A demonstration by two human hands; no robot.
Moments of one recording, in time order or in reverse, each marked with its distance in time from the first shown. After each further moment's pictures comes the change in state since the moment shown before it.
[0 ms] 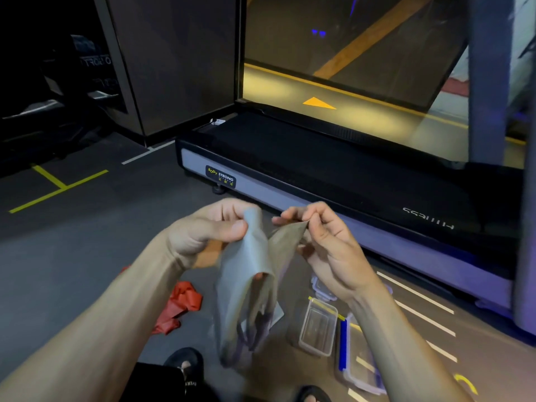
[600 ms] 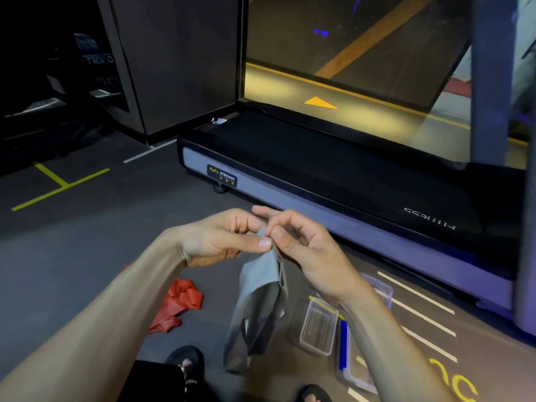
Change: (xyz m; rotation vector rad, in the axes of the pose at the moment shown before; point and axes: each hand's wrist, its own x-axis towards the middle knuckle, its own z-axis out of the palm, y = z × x) left_hand 0.005 0.004 0.009 0.190 -0.106 -0.109; right_hand 0.000 0.003 0.021 -0.529 -0.102 0.003
